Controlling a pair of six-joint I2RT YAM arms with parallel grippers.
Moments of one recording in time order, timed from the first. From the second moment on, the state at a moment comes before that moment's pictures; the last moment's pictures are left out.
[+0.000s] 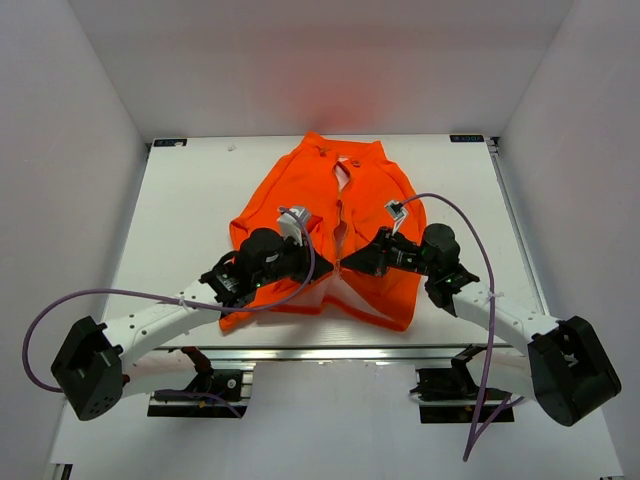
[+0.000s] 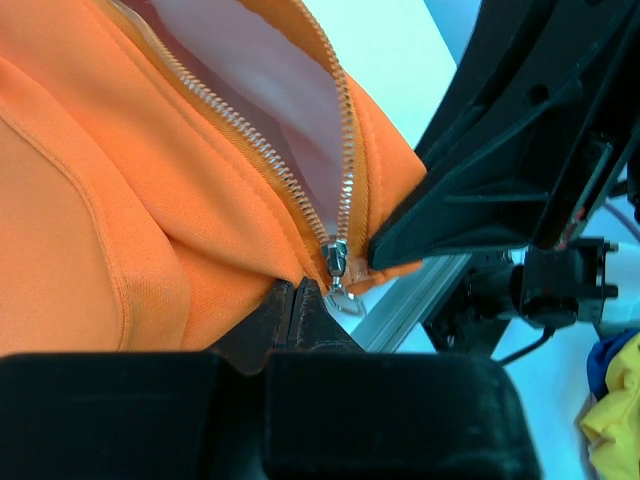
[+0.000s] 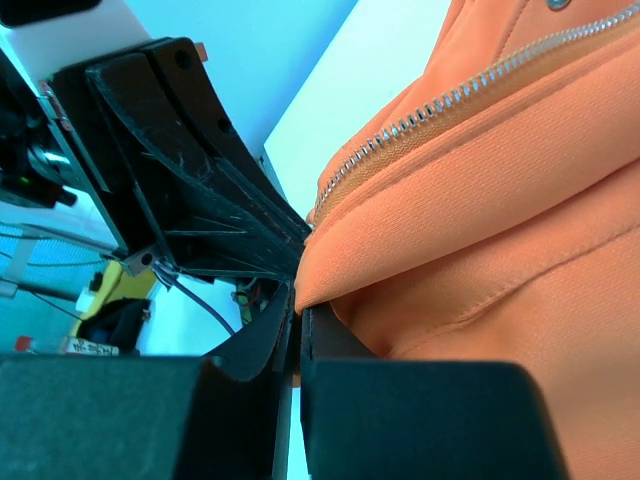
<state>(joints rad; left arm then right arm) -0.82 1.13 0.70 0.09 0.16 -0.59 0.53 1.15 0.49 0.58 -0.73 0.78</state>
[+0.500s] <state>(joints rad) -0.82 1.11 0.72 0.00 0.28 -0.55 0.52 1.13 0.49 0.46 -0.73 0.70</state>
